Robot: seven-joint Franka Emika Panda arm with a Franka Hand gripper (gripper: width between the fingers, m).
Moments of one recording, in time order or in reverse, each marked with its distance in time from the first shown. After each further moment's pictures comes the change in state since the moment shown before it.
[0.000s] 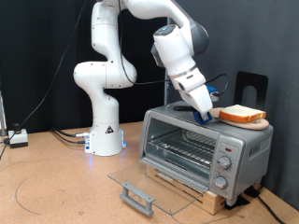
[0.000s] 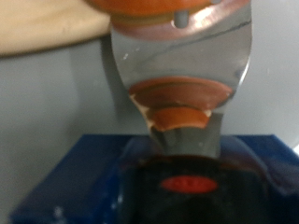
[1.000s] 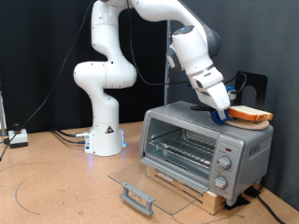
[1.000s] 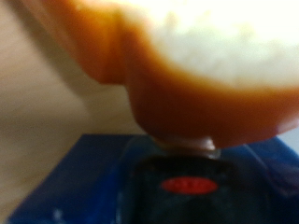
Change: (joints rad) arm 0.002 0.081 0.121 0.050 0.010 0.190 0.100
